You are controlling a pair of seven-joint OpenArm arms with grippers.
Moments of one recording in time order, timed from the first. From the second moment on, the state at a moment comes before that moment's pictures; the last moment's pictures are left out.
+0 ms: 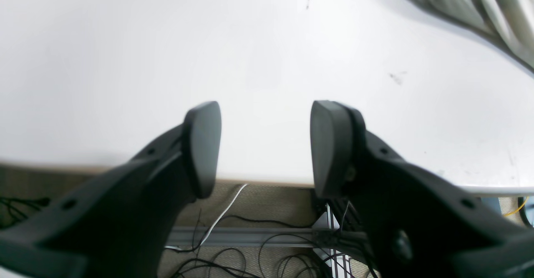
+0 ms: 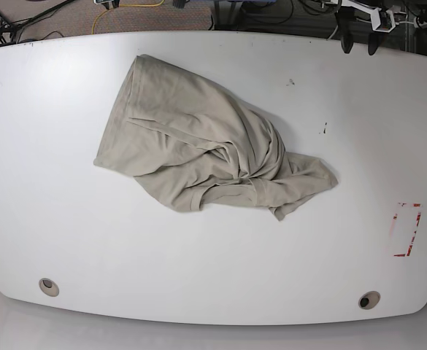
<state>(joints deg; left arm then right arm) 58.9 -12.0 -13.6 104.0 -16.0 -10.3 -16.6 -60.1 -9.5 27.1 106.5 -16.1 24.6 1.8</state>
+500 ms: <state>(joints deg) 54.7 -12.2 -15.2 103.9 -15.6 -10.2 -15.3 -51.0 -9.5 26.9 106.6 -15.9 24.4 1.3</state>
